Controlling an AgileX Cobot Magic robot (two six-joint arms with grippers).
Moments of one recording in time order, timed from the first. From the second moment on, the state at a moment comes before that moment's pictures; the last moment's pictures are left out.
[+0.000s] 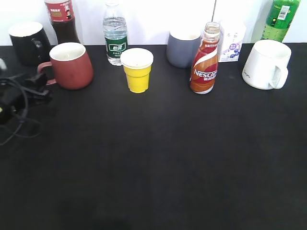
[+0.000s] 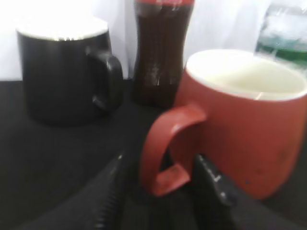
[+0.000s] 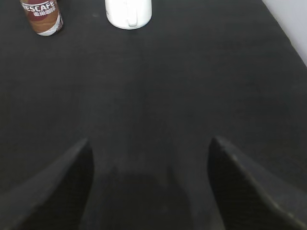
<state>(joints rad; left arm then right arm) -0.13 1.97 -0.55 0.07 -1.19 -0.08 0.04 -0.01 -0.50 -0.02 1.04 0.03</state>
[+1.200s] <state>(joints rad) -0.08 1.94 -0.67 0.23 -1.13 -0.06 0.04 -0.01 -0.50 -0.02 1.04 0.03</state>
